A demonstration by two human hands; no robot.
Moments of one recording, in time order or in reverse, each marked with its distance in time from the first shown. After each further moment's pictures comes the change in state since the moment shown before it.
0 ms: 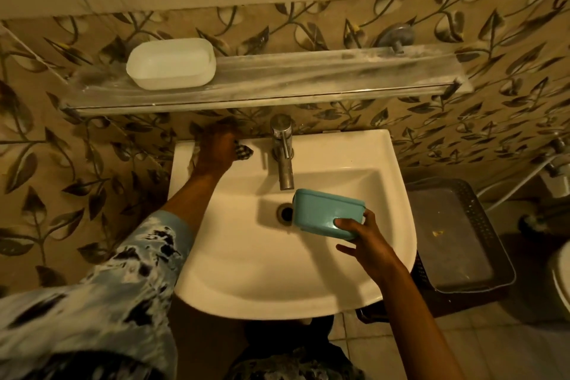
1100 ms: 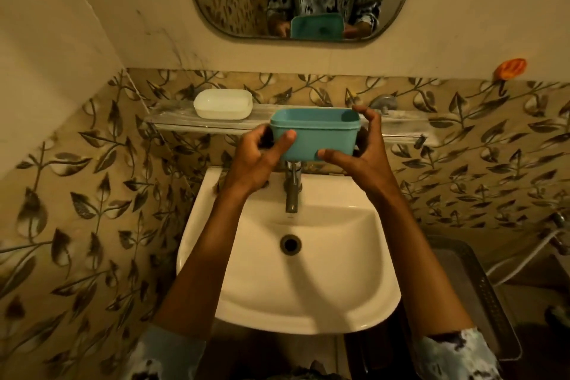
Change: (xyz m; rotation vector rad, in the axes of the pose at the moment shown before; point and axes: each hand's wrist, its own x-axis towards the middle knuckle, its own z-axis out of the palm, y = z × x) left_hand -0.168 0.157 -0.101 -0.856 0.183 0.289; right_hand -0.074 -0.181 0.066 -0.357 -0.170 -0.937
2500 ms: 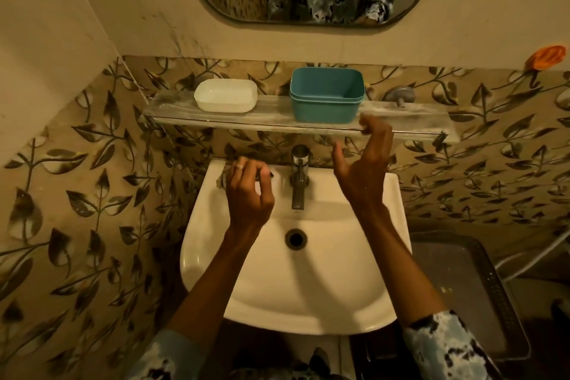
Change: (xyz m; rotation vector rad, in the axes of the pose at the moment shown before) left_hand -0.022 -0.103 0.000 0.620 0.477 0.408; right_hand 0.019 0.060 0.027 -0.560 0.470 -0.511
